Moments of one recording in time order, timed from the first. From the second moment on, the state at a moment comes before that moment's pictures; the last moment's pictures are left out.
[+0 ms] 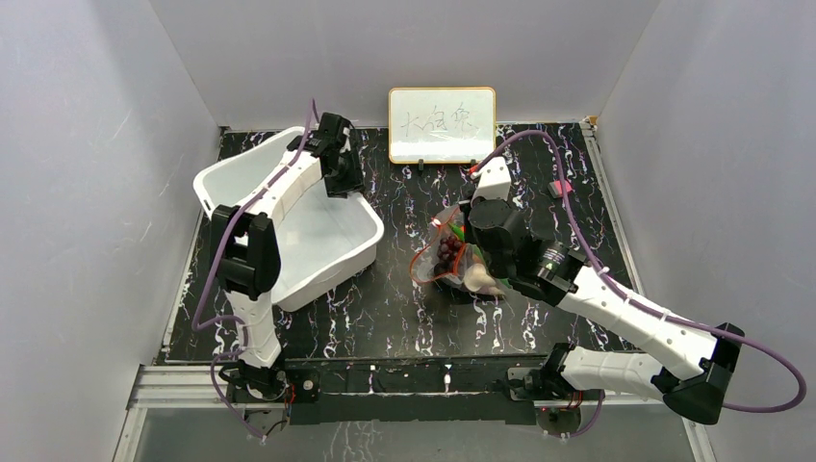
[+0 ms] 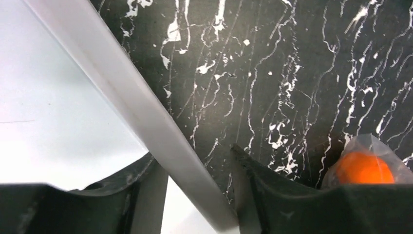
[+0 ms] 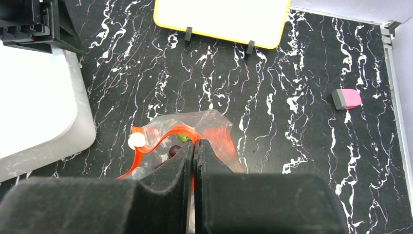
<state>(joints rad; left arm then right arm) -0.33 1.96 1.69 -0.79 0.00 -0.50 0.93 1.05 1.07 -0.42 0.72 0.23</state>
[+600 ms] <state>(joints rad) -0.38 1.69 1.51 -0.96 -0.02 -0.03 0.91 1.08 1.08 -0.40 0.74 0.21</state>
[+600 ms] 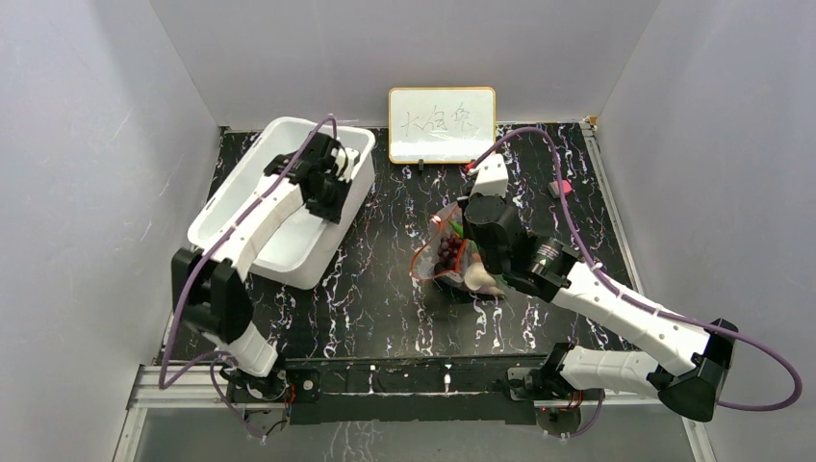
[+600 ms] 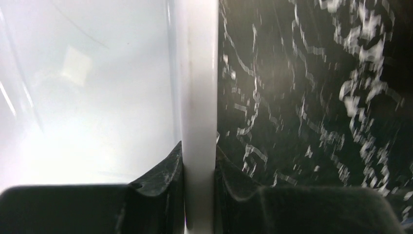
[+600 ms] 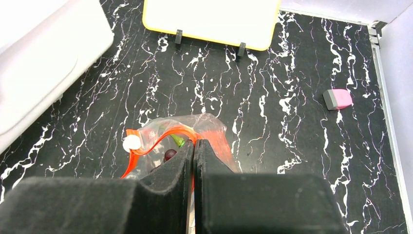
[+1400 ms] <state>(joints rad) -0.41 1.24 0.99 -0.99 0.01 0.71 0.82 1.09 1.08 -0.40 0.68 0.24</state>
